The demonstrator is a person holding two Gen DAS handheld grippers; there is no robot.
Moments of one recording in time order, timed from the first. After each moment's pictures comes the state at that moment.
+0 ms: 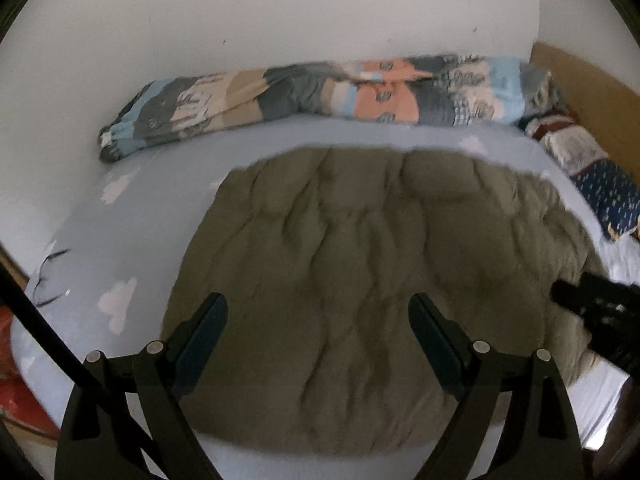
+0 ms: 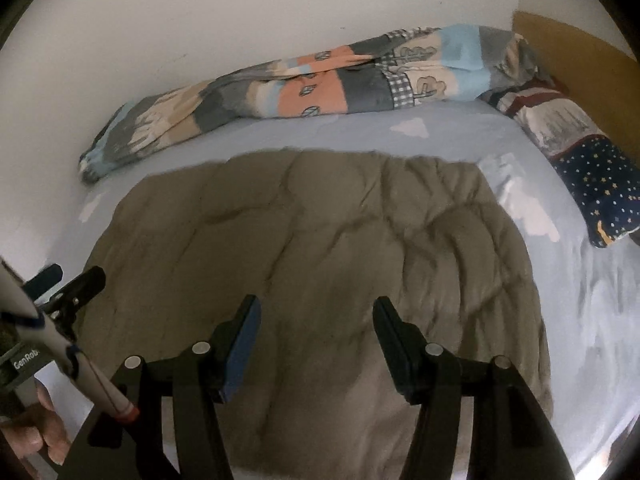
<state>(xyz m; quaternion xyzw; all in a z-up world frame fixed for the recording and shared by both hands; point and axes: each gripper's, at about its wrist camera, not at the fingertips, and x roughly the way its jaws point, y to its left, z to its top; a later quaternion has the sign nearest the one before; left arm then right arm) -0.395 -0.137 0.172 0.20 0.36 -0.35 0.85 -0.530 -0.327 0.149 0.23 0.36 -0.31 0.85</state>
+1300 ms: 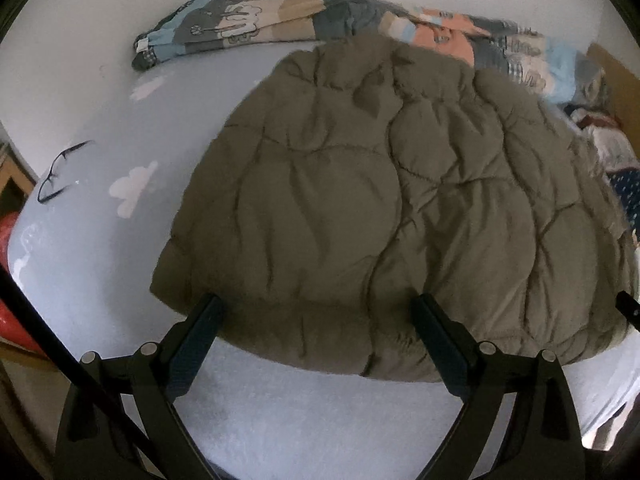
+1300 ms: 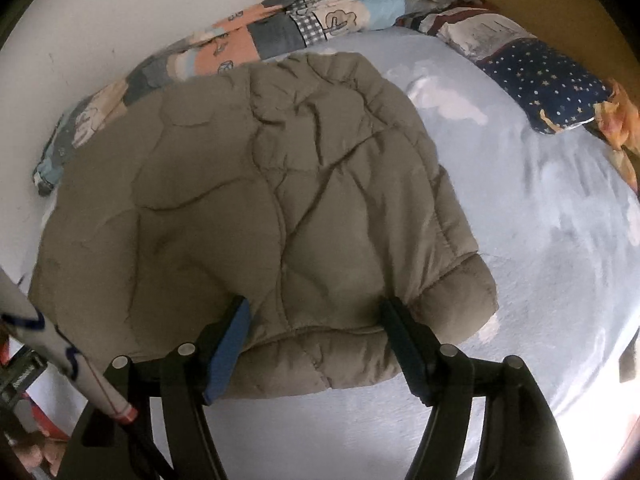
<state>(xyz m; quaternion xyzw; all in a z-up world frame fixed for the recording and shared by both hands) -0.390 -0.089 0.121 0.15 0.46 -0.28 0.83 -0.622 -0.333 0.094 0.31 0.40 -0.38 0.77</state>
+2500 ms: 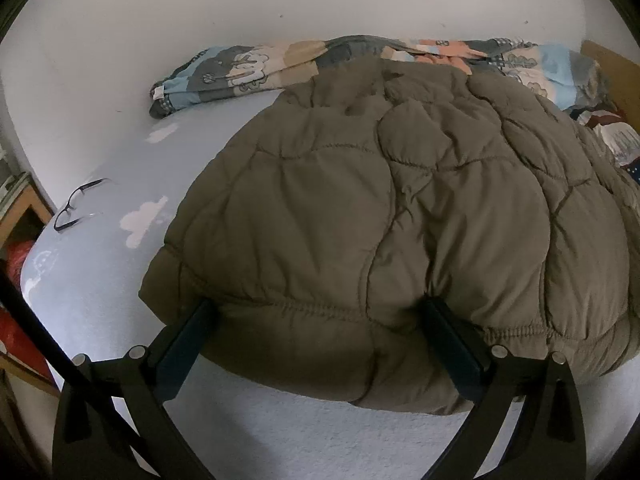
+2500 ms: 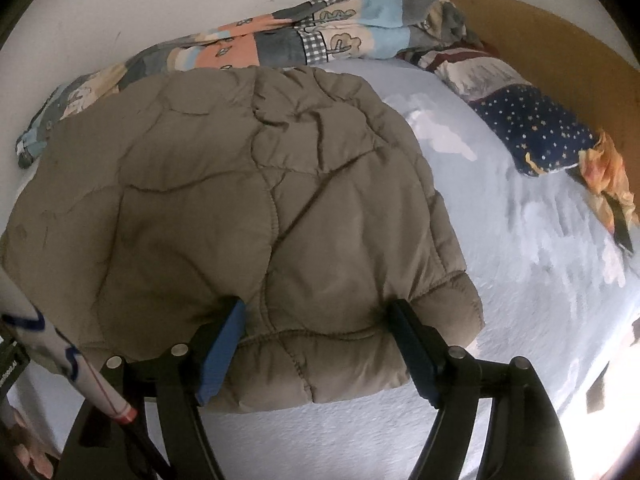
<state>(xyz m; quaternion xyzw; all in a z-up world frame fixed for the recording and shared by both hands) -0.410 -0.100 0.087 0.18 0.36 -0.26 0.88 -0.613 -0.325 0.085 0.22 0.41 -0.42 0.78</state>
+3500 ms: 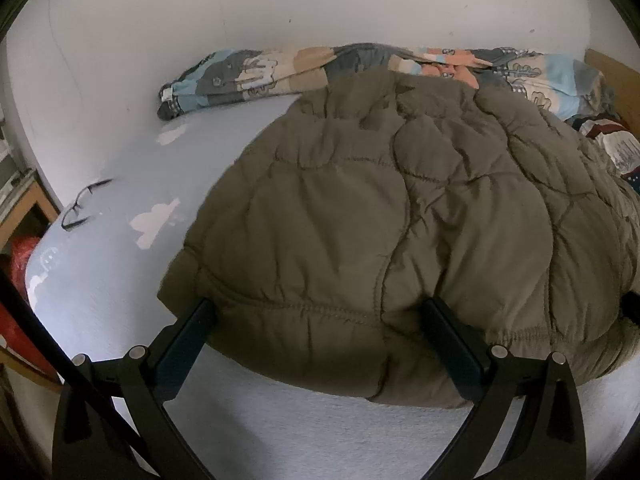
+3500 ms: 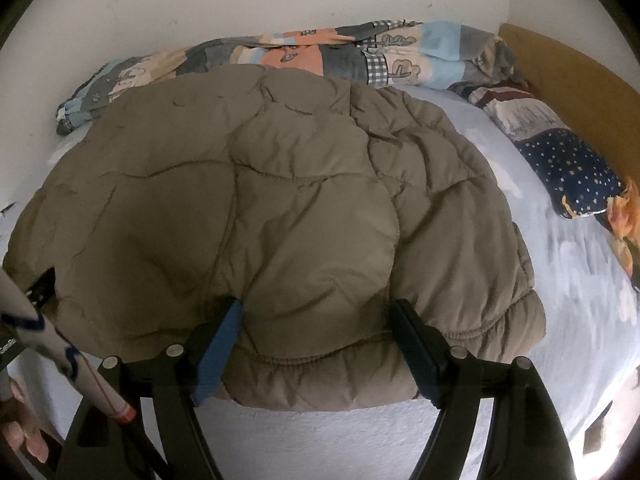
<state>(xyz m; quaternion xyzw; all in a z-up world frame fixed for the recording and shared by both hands) -0.411 -0.087 0.096 0.17 0.35 -0.26 0.89 -0.579 -0.279 0.085 0.17 0.39 -0.37 0.83</state>
